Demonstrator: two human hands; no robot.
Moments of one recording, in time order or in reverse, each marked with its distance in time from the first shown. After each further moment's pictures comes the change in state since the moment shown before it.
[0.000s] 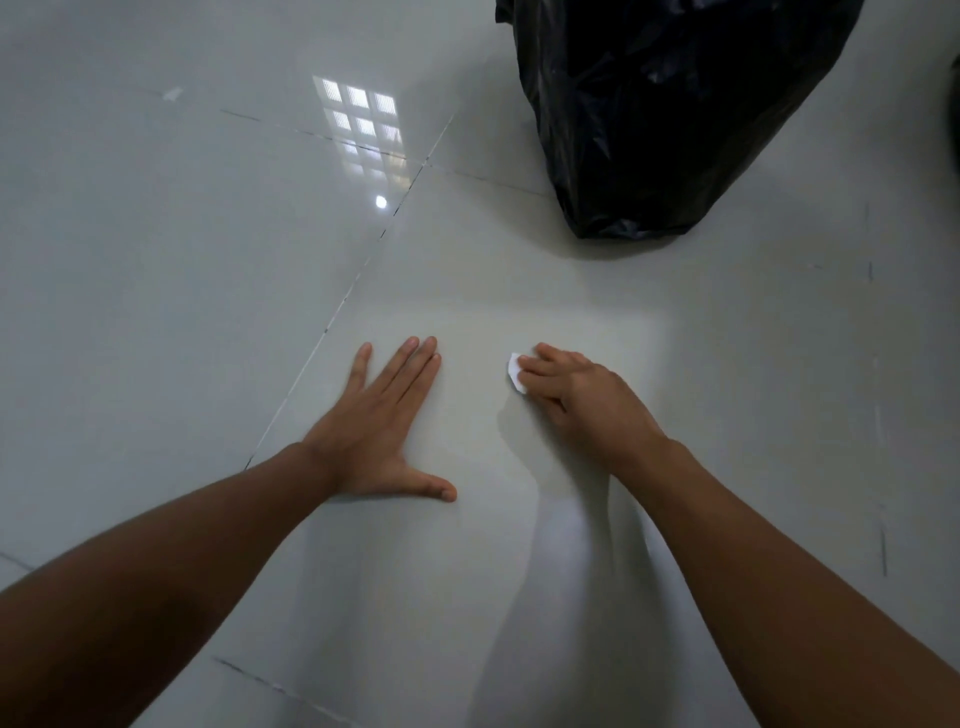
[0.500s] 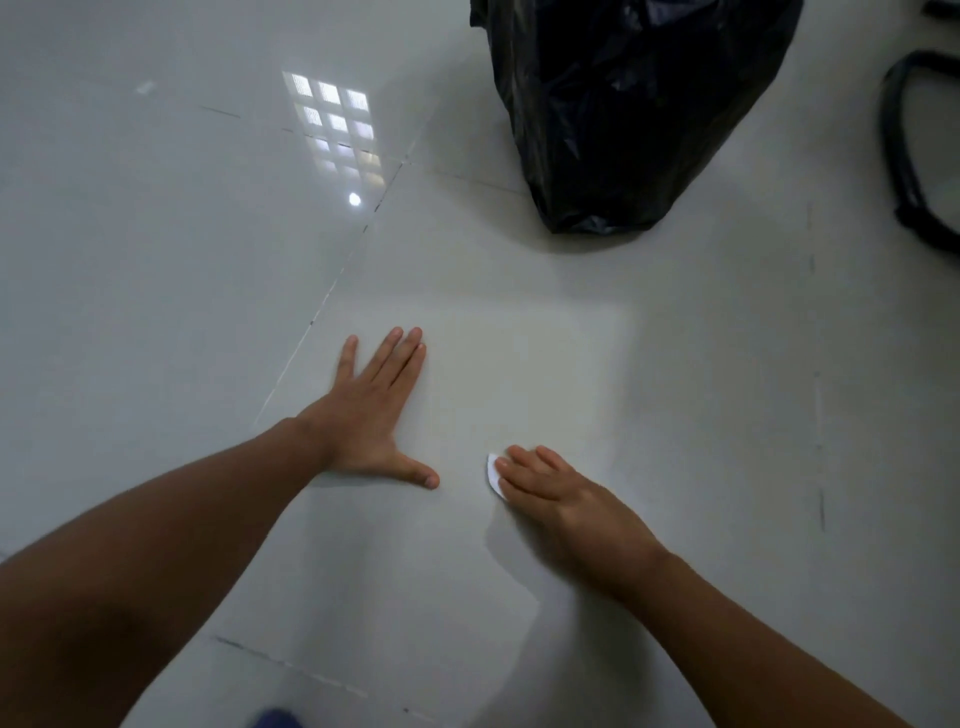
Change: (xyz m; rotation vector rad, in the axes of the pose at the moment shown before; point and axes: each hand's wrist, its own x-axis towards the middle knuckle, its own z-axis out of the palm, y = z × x) left_hand 0.000 0.002 -0.008 -0.046 -0.126 -0.008; right_hand -0.112 -0.052 0.026 0.042 -0.075 -0.163
